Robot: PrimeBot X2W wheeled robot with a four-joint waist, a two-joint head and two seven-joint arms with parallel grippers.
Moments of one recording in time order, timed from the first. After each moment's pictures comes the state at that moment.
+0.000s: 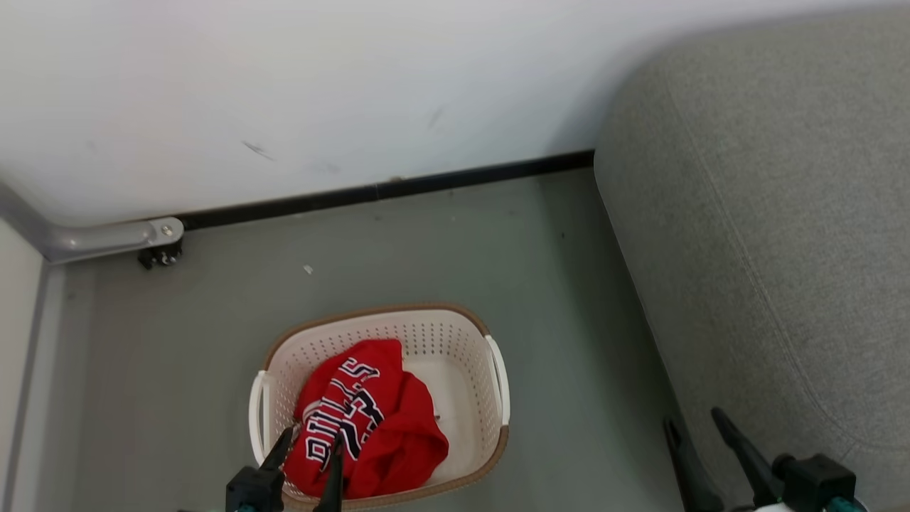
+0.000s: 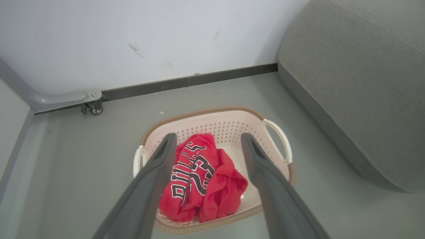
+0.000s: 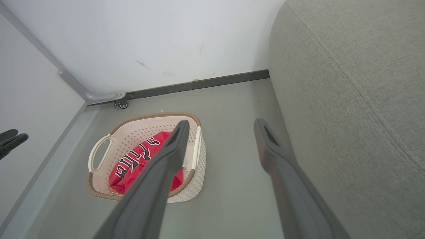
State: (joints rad) left arm -0.04 0.04 -0.30 0.38 -0.28 0.10 -0.25; right arm 0.16 -0.03 0.04 0.09 0.13 0.12 -0.25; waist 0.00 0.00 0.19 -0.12
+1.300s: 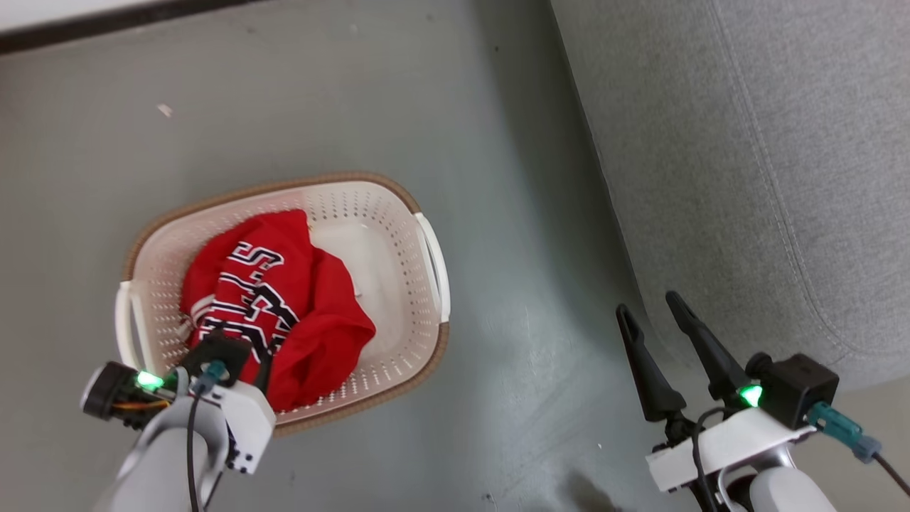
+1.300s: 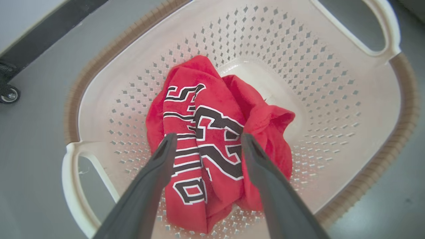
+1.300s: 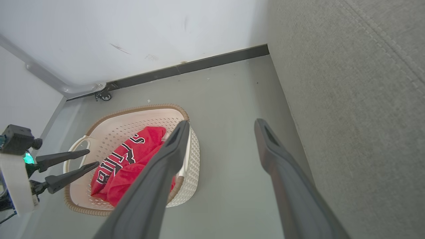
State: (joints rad) left arm -0.53 0.16 -0.39 0.86 -0.09 0.02 -0.18; right arm -0.07 -0.04 0.16 0.01 0.22 0.12 -0.25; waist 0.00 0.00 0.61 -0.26
